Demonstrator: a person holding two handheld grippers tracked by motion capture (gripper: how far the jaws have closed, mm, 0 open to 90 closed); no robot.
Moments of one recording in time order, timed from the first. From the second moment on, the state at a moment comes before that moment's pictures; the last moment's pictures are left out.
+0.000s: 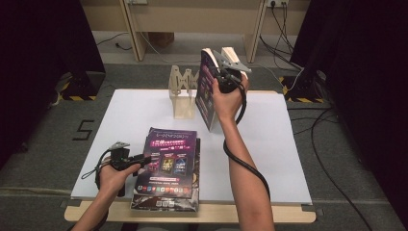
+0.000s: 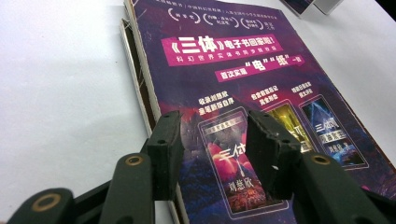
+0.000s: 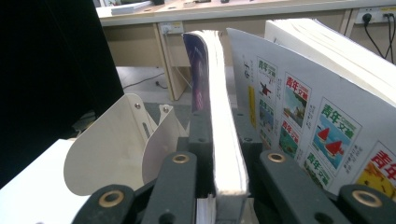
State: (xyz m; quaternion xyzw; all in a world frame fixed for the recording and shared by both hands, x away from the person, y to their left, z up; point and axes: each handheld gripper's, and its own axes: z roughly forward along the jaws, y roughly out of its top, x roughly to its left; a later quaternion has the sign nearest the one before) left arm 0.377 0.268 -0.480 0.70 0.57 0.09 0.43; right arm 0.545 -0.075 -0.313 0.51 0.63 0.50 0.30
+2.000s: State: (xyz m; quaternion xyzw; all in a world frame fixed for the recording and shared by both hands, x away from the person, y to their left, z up) left arm 0.376 0.264 -0.479 0.70 0.57 0.09 0.43; right arm 0.507 -0.101 -0.323 0.52 0.65 0.48 0.28
